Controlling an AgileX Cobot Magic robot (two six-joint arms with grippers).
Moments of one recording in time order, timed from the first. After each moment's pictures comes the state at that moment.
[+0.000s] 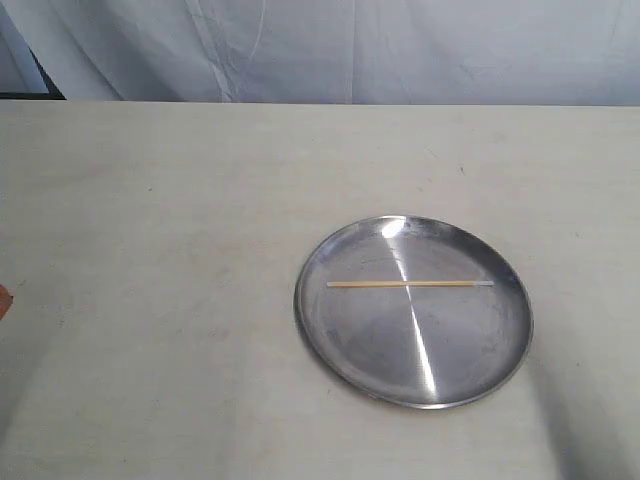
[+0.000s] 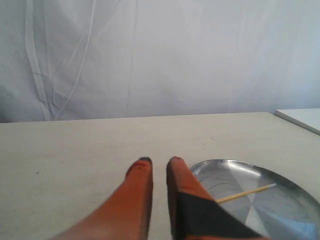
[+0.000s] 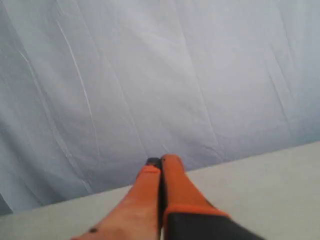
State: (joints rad) left arm -0.15 0.01 0.00 -1.41 0.36 1.21; right arm -0.04 0.01 0.00 0.03 -0.07 0.22
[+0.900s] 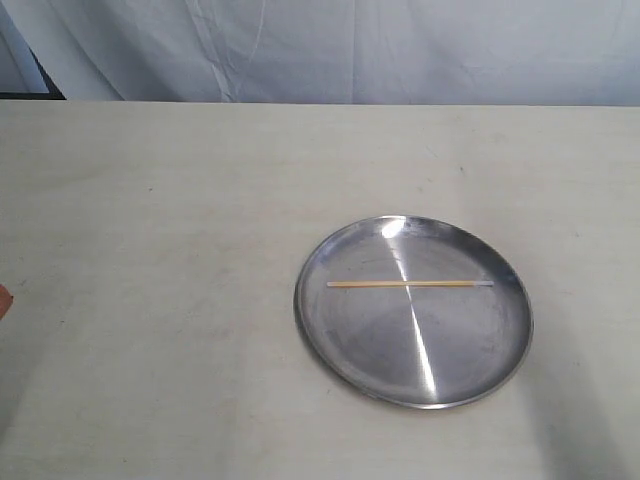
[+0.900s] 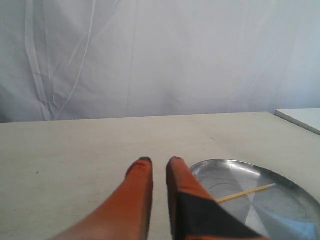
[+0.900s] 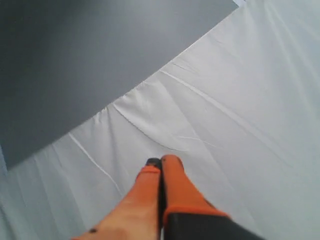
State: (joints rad) left arm -0.15 0.01 0.00 -1.41 0.36 1.21; right arm -0.04 0.21 -0.26 0.27 -0.56 0.24
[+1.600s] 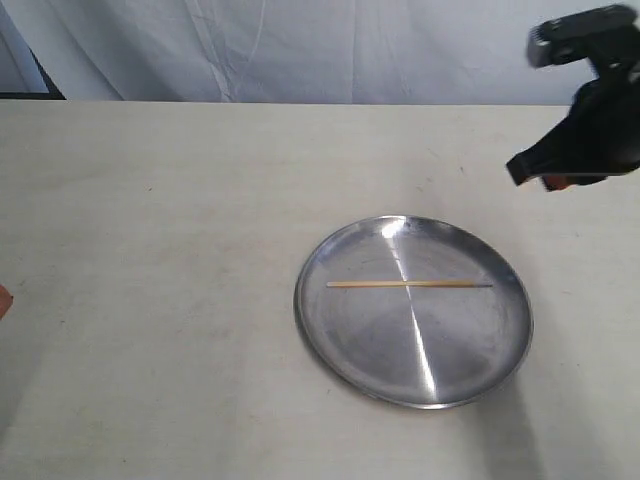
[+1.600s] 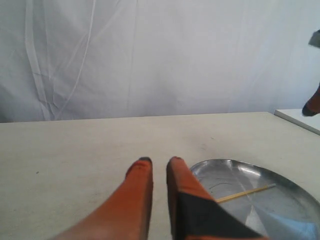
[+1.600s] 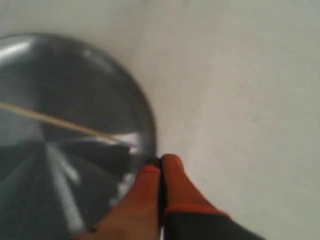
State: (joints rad) left arm -0.15 0.01 0.00 -1.41 0.36 1.21; right arm 0.06 1.49 -1.07 0.08 0.81 -0.30
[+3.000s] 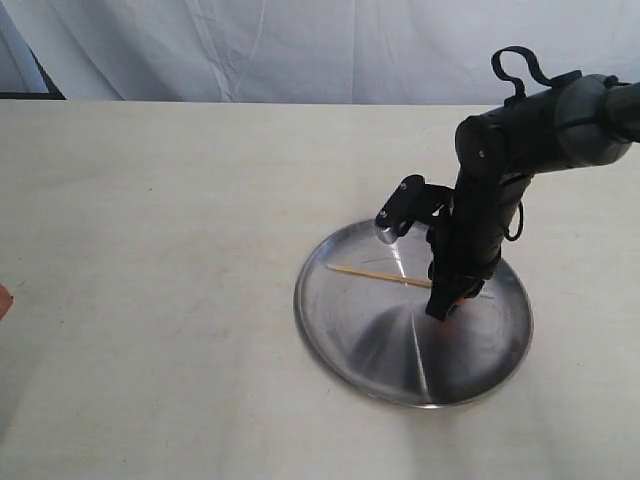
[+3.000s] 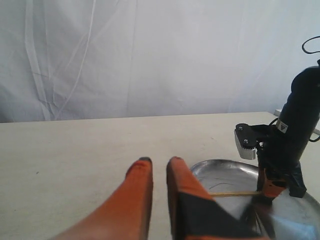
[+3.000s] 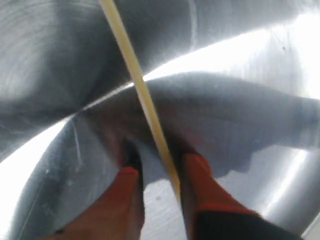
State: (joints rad) left arm -0.15 0.01 0.00 -1.41 0.36 1.21; right arm 0.29 2.00 -1.12 -0.06 0.74 -0.61
